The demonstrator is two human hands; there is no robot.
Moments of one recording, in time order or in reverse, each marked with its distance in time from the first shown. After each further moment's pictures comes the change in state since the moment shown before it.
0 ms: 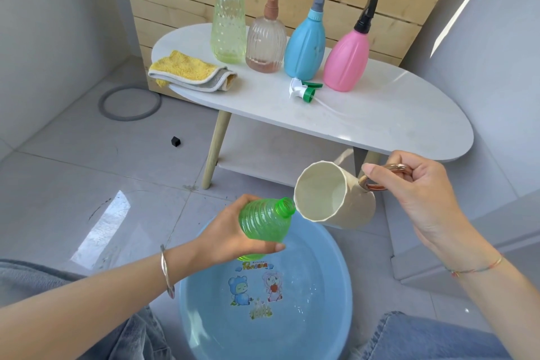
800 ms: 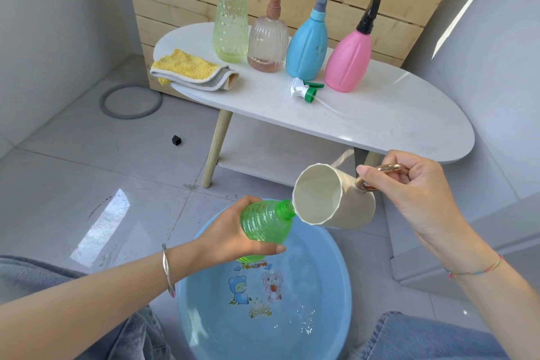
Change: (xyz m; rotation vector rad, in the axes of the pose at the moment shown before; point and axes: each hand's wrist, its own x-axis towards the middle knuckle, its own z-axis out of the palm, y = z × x) left_hand -0.001 -0.001 0.002 0.012 -0.015 -0.020; right_hand 0.002 0.001 0.003 -0.080 -0.034 -0.049
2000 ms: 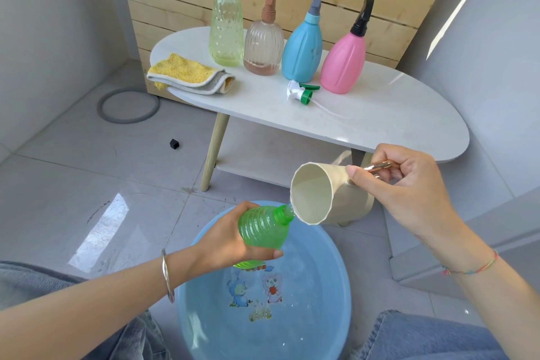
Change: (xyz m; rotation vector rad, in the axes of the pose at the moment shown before) left_hand -0.002 0.002 0.003 -0.056 -0.027 -0.045; right_hand -0.004 -0.017 0.002 -0.215 0.000 -0.197
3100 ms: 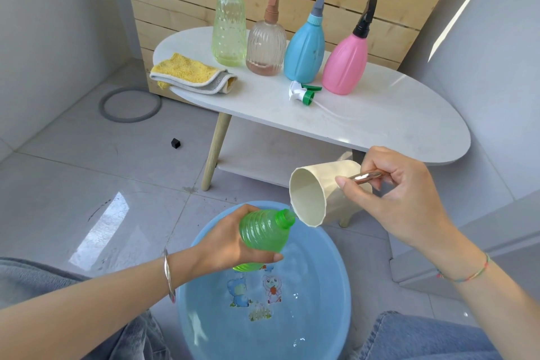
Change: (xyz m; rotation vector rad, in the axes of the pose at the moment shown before) left_hand -0.002 -0.002 0.000 -0.005 -0.010 -0.031; right_hand -0.004 0.004 0.007 -0.124 -0.051 -0.235
